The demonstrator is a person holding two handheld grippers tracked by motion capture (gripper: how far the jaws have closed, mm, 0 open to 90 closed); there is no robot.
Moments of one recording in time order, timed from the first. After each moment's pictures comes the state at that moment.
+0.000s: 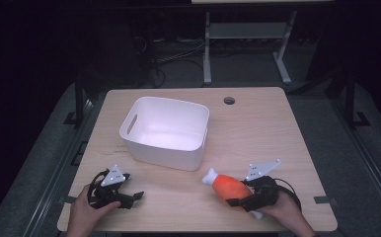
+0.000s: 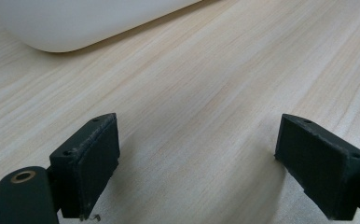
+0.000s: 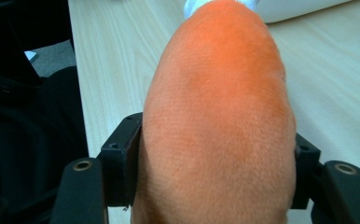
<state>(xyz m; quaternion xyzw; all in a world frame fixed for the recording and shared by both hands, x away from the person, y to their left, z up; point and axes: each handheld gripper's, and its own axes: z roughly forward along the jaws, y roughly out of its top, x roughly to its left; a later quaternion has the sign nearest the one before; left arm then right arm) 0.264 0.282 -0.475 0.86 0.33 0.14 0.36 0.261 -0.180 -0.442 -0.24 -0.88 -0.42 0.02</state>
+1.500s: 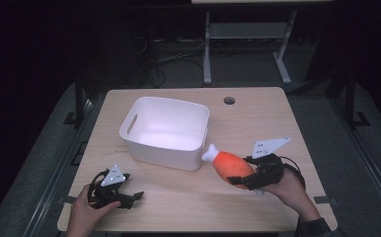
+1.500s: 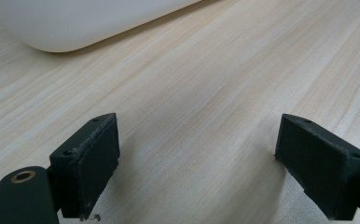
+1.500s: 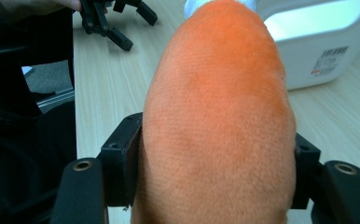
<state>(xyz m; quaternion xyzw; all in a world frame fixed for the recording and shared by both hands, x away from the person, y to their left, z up) 0.264 0.282 -0.475 0.86 0.33 0.14 0.37 0.292 -0.185 -0.385 -0.21 -0.86 -0.46 -0.01</state>
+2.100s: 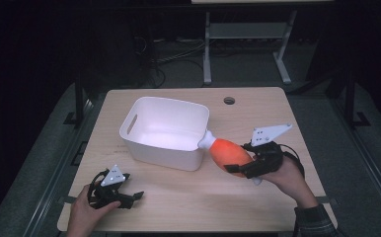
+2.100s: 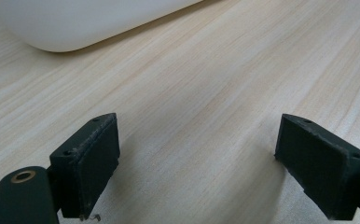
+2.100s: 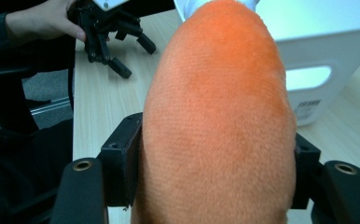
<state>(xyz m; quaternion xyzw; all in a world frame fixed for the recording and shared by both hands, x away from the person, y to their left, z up) 0.264 0.282 -0.475 0.86 0.34 0.14 0.37 0.306 -0.178 -0.352 -0.18 -0.86 -0.48 -0.04</state>
